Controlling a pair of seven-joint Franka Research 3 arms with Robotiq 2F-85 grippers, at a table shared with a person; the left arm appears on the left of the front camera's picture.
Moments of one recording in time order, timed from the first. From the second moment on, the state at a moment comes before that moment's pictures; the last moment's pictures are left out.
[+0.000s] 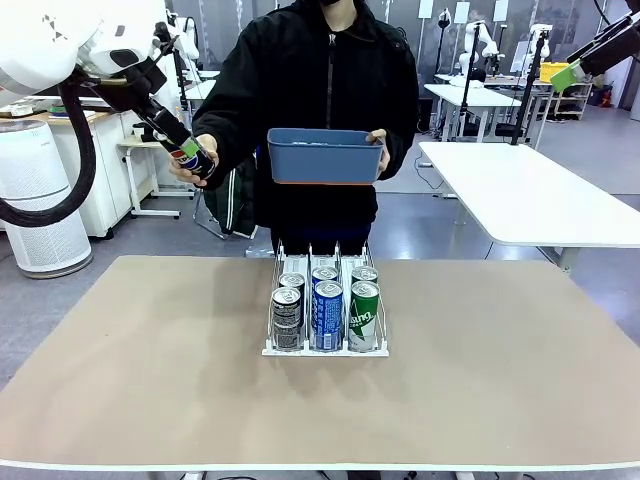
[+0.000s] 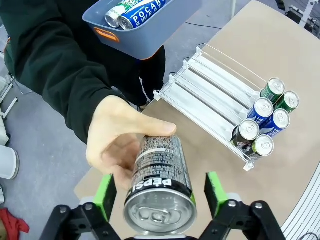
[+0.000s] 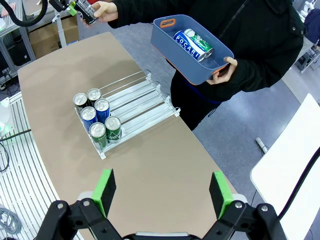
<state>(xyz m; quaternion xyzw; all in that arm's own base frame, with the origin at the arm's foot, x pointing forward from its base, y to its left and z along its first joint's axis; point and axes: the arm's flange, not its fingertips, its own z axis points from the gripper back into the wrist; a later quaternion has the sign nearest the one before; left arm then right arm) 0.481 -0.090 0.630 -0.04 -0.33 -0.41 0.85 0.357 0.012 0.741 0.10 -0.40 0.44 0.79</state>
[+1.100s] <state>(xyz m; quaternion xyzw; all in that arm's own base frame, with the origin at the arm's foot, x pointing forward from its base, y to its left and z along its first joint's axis) 0.480 -0.089 0.634 -0.04 -0.34 -0.40 0.85 0.357 0.012 0.741 0.10 -0.40 0.44 0.79</state>
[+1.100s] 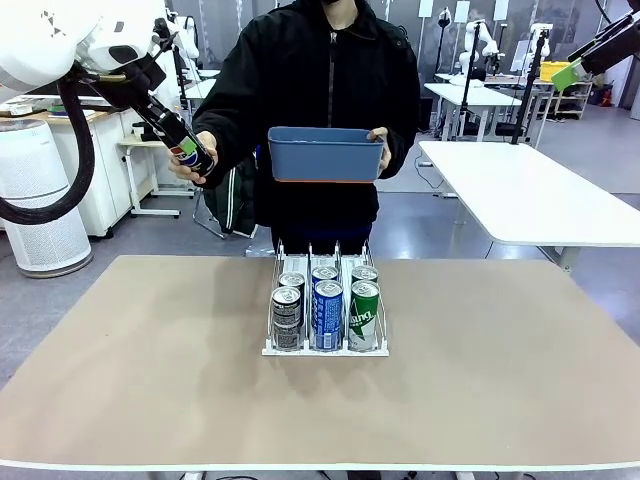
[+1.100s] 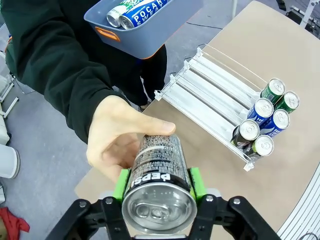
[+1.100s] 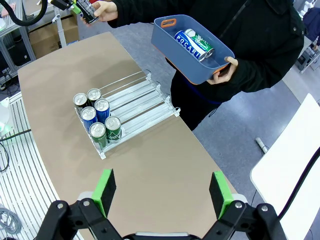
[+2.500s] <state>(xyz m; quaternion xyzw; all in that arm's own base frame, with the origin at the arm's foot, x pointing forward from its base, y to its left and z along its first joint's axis) 0.481 -0.092 0.632 -0.04 -0.33 -0.41 0.85 0.357 0.012 0.741 0.10 -0.40 0.44 0.79</state>
